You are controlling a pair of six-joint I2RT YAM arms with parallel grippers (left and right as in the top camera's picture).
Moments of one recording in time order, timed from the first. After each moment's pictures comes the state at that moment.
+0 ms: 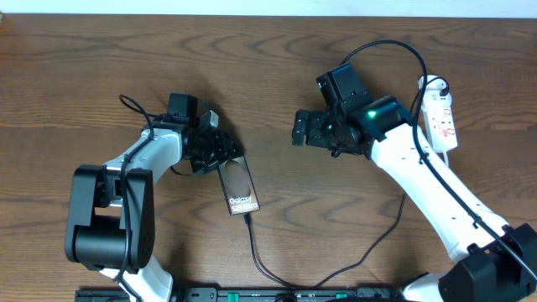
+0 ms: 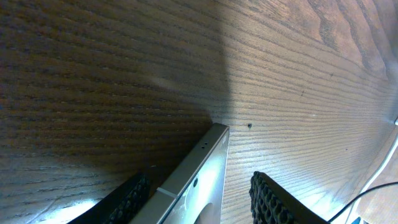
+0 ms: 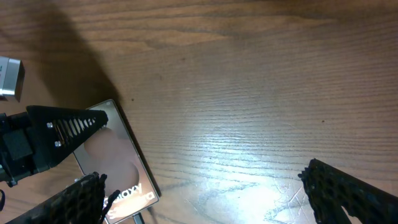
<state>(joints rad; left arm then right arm) -0.10 1.83 0.98 -0.48 0.57 -0.46 0.49 1.62 1.39 -0.93 -0.10 0.62</state>
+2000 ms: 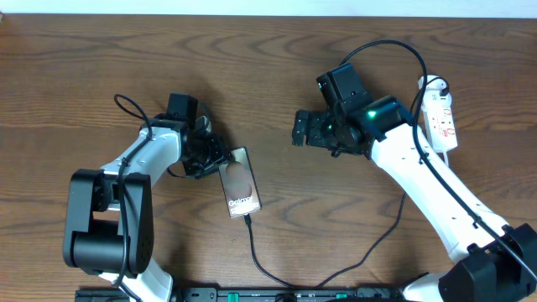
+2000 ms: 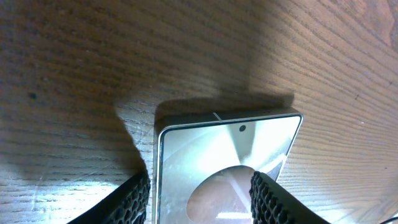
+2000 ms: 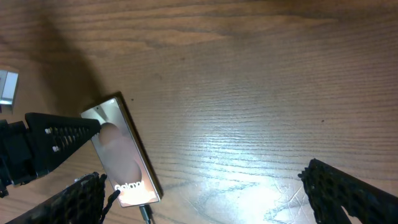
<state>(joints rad) -0.11 1.81 1.00 -0.61 0.43 -0.51 0.49 1.62 1.39 -0.93 -0.10 0.62</state>
